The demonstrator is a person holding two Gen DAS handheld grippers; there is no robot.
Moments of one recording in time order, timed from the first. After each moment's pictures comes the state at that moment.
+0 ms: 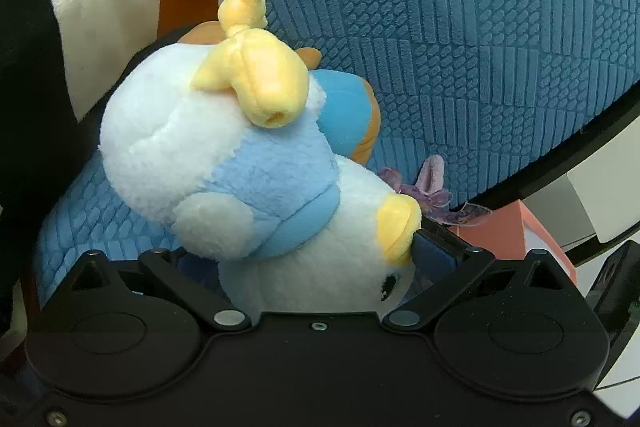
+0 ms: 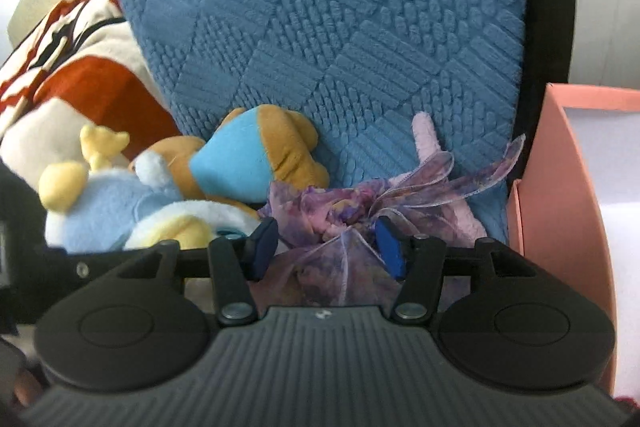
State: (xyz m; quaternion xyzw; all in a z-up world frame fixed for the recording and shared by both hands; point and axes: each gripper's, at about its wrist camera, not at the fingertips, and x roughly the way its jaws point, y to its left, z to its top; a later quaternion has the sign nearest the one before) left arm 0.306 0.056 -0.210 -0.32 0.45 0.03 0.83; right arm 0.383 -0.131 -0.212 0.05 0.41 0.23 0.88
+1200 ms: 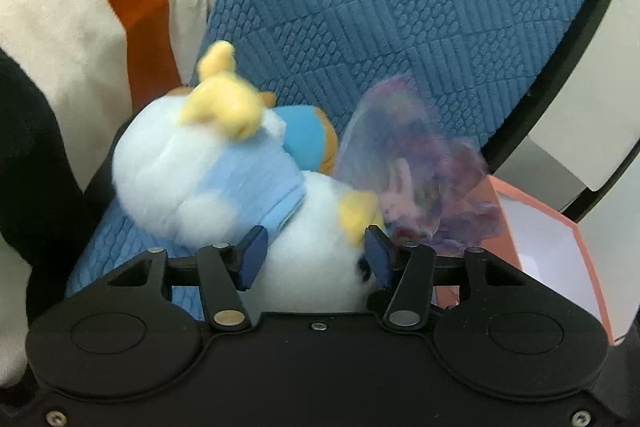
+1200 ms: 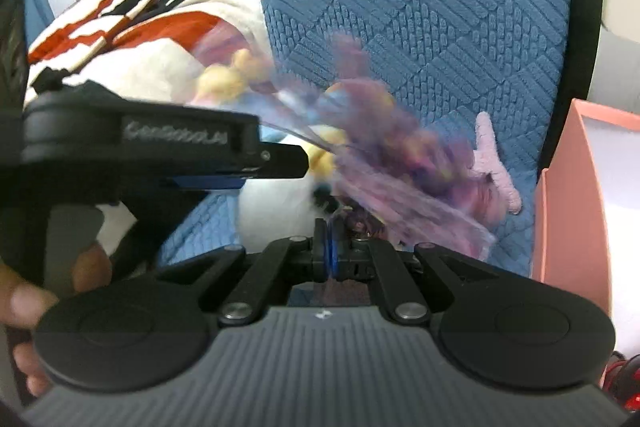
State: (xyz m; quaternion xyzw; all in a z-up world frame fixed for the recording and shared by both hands) left arm 0.276 0.030 -0.176 -0.22 0.40 0.01 0.89; right arm 0.283 -0.120 -0.171 -0.02 0.38 0.30 0.88
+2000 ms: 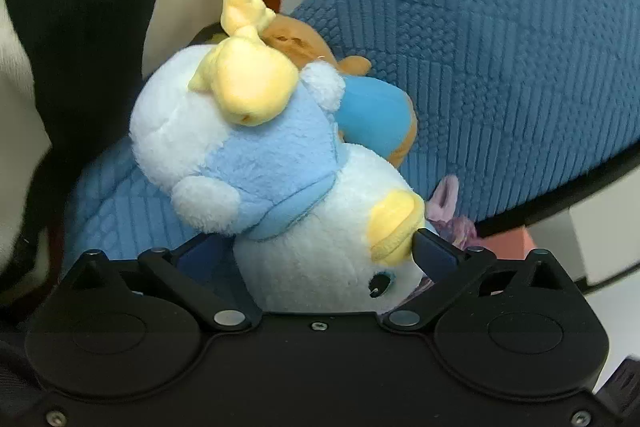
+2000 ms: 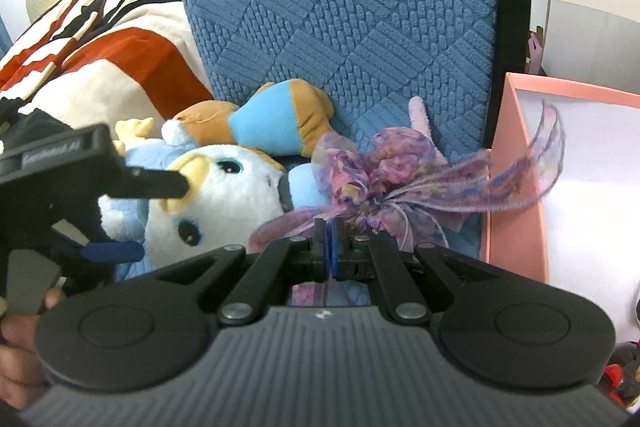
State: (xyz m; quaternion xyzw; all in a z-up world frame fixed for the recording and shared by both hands) left arm 0.269 0.089 -0.221 -0.40 0.43 0.08 0.81; right arm 0.315 -0.154 -0.177 0.01 0.40 0.24 0.88
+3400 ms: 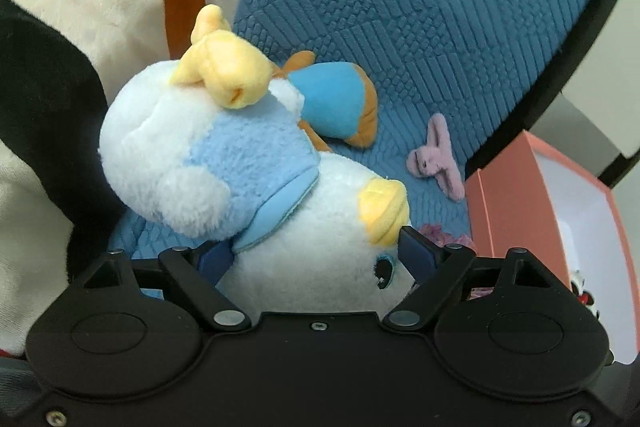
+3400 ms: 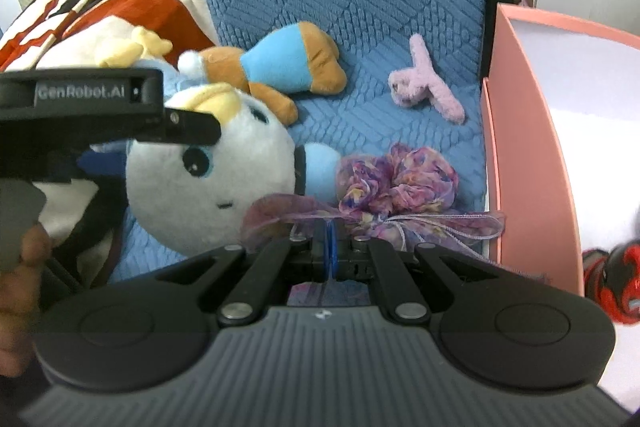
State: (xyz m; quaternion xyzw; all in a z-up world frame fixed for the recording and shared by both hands) left arm 0.266 0.030 -0.171 -0.19 0.45 0.06 0.87; right arm 0.274 -0.157 -0.185 0.01 0.44 0.22 0.87
